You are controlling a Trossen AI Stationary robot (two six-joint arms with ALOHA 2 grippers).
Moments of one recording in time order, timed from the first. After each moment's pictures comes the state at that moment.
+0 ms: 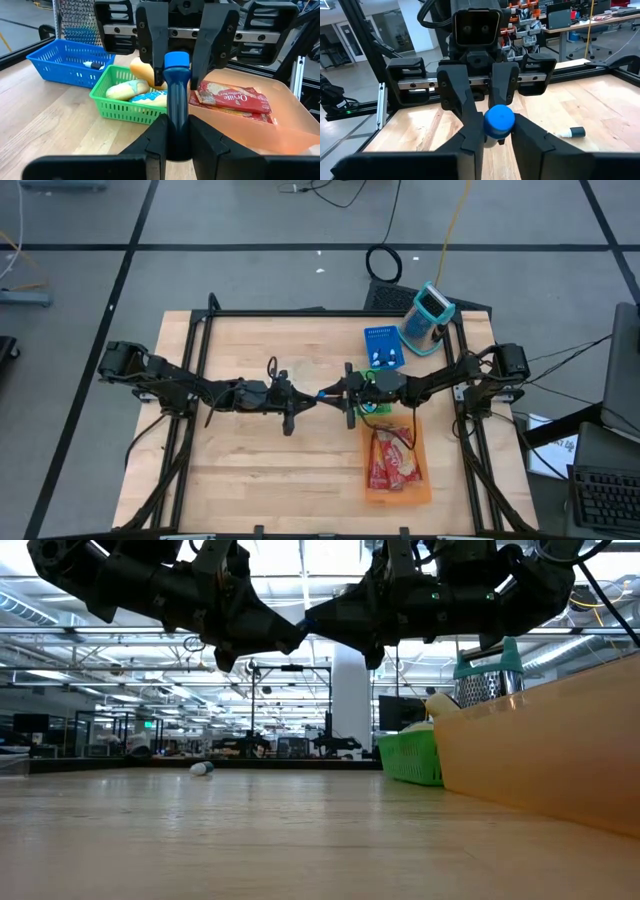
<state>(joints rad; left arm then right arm) -0.13 1.46 0.57 0.66 -0.21 -0.25 0.02 1.68 0.68 0.98 -0.03 0.19</state>
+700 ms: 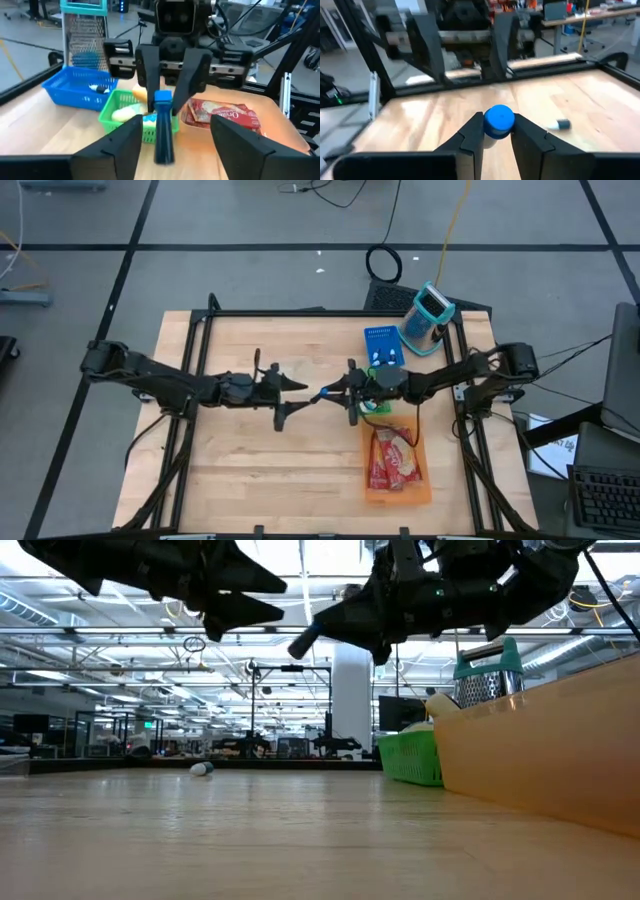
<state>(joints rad) -0.13 1.30 0.57 0.56 -0.21 -0.20 -0.01 1.61 0.68 0.87 -0.03 0.16</state>
